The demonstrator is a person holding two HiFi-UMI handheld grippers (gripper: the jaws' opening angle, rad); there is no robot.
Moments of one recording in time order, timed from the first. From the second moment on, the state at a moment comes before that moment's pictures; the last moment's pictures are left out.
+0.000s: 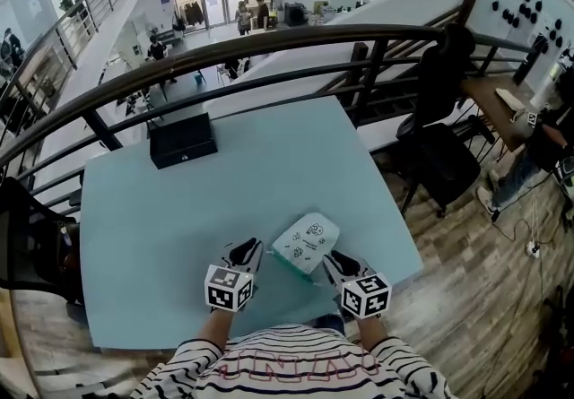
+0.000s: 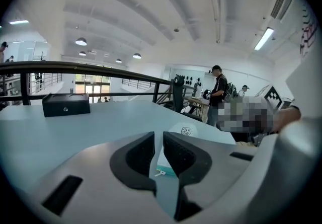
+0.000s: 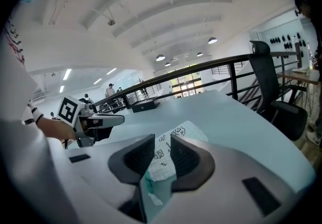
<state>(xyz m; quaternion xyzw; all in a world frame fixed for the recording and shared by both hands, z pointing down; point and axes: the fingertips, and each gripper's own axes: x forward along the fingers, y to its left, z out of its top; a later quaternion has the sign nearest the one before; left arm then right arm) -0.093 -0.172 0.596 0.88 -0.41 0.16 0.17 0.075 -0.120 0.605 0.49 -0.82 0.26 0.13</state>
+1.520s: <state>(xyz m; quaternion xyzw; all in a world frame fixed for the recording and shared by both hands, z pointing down) -0.131 -0.101 0.523 0.91 -0.38 0.09 0.11 0.030 -0.091 0.538 0.53 -0.82 0.20 0.06</state>
